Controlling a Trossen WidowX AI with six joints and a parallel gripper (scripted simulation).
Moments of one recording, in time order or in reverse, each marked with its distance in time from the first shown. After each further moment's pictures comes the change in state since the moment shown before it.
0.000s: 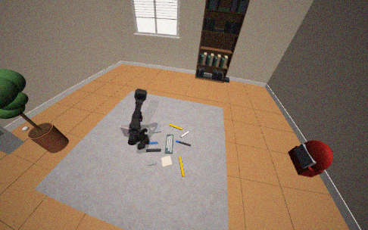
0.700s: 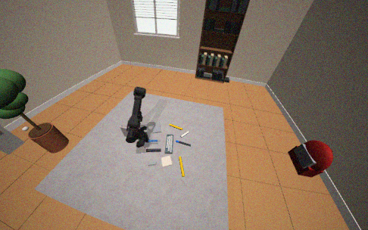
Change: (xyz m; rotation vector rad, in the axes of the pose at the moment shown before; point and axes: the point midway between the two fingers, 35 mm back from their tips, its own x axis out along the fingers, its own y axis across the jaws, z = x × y) arm -0.029 0.001 -0.016 -0.001 -0.001 0.002
